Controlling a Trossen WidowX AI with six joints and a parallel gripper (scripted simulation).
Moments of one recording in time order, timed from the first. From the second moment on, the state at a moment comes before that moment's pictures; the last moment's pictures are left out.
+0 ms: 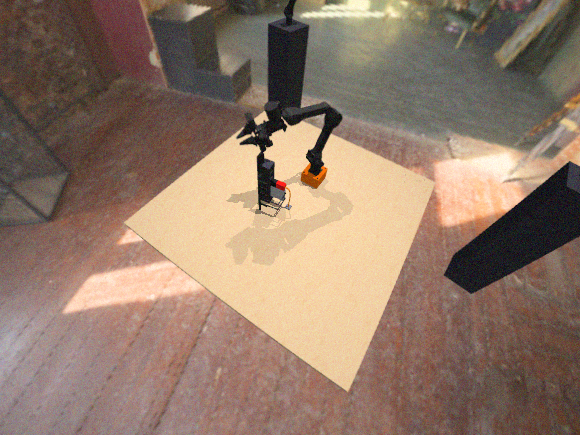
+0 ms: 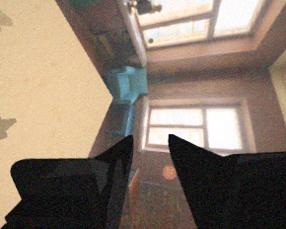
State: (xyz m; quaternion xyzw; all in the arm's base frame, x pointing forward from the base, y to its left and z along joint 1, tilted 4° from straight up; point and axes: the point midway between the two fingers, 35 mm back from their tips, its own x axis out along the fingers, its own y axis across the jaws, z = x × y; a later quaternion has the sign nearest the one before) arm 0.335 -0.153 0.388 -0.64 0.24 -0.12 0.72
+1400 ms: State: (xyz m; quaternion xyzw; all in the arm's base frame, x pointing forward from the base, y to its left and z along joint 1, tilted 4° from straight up) arm 0.259 0.028 0.151 -0.59 0.43 0.52 0.44
